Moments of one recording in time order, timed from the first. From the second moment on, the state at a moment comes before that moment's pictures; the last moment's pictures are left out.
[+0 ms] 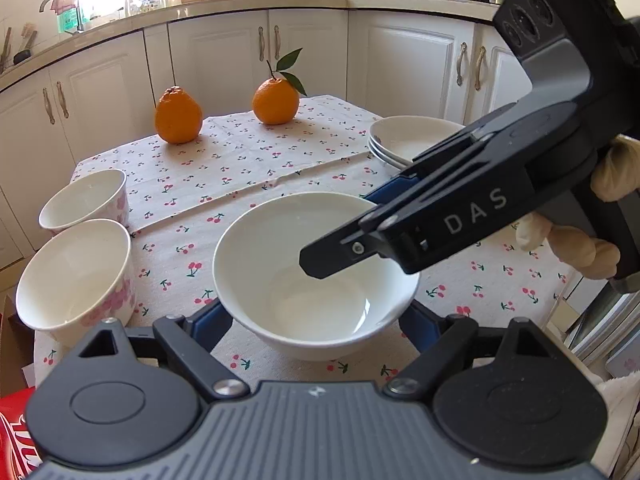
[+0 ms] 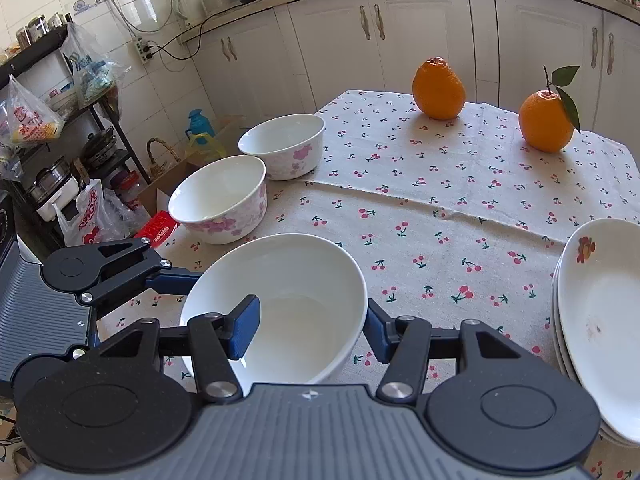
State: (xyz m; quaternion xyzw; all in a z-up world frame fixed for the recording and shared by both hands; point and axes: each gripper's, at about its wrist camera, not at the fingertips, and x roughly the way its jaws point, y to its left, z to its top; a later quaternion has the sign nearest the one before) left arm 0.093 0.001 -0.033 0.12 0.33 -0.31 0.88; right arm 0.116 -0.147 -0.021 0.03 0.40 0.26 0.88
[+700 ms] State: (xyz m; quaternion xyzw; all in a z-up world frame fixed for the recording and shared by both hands) left arm 0.098 -0.002 -0.039 0.11 0.34 -0.32 0.88; right arm 0.119 -0.150 -0.028 0.03 0.41 0.26 0.87
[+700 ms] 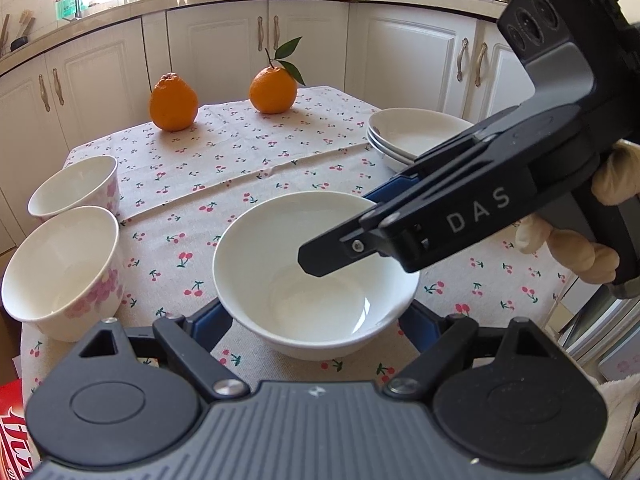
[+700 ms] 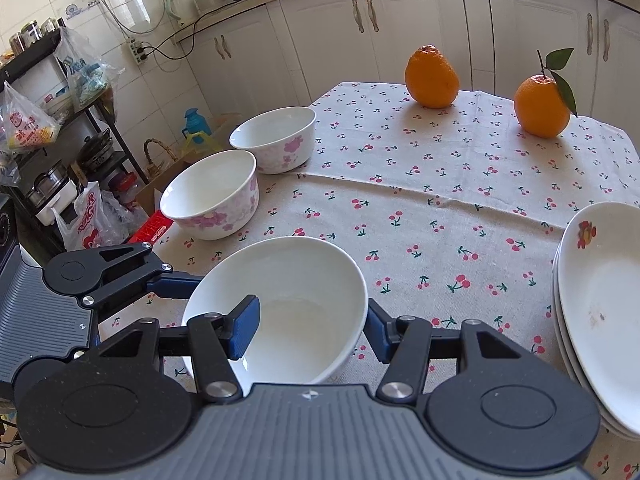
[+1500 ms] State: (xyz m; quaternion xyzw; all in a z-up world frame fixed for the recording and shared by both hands) left arm 0.070 0.043 -0.028 0.12 0.33 -0.29 0.89; right arm 0.116 -0.130 -0.010 0.00 0.38 0.26 0.89
